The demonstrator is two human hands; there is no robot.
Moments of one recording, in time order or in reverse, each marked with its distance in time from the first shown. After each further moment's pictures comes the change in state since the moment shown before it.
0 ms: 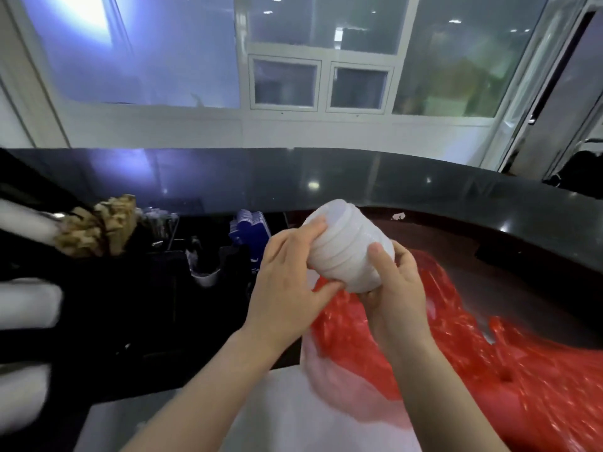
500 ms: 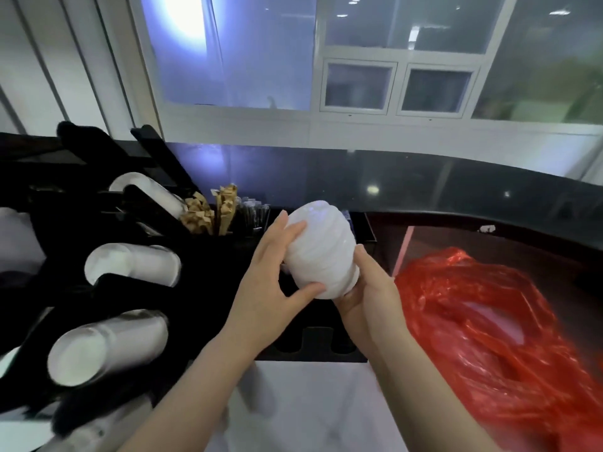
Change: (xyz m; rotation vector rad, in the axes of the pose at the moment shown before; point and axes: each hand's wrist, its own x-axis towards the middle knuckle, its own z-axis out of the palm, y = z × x) left_hand -0.051 -0.068 -0.107 -0.122 0.051 -0.143; right_hand -0.037 0.063 0.100 0.149 -0.312 0.333
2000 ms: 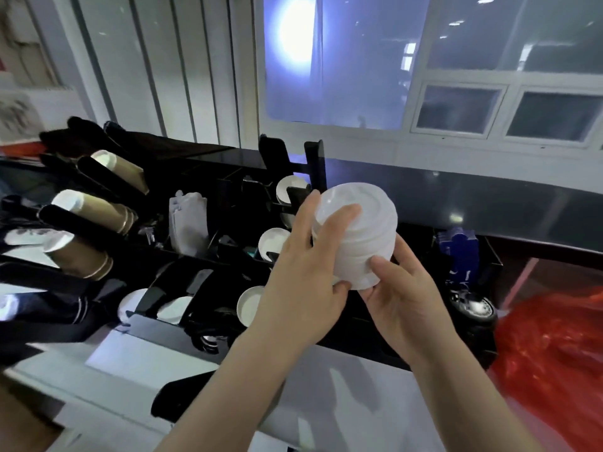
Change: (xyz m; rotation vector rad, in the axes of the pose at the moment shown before) left_hand -0.057 0.064 -0.146 0.511 0.090 -0.034; right_hand -0.060 0.050 0.123 0.002 -0.620 -0.002
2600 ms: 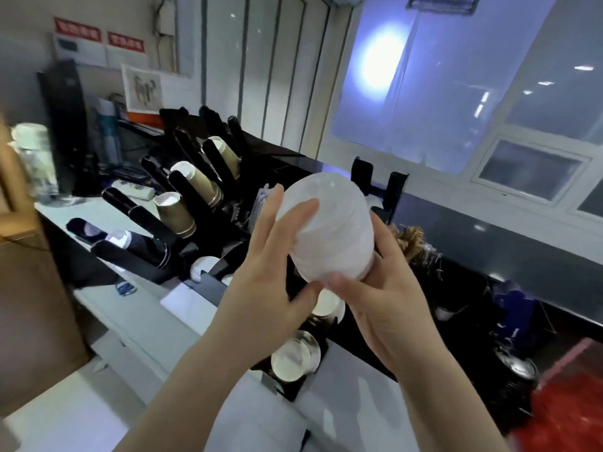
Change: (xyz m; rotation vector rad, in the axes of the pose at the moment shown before) left_hand -0.088 -0.015 -0.111 -0.132 0.331 -0.100; right_hand -0.014 0.026 0.114 -0.328 -0.272 0.092
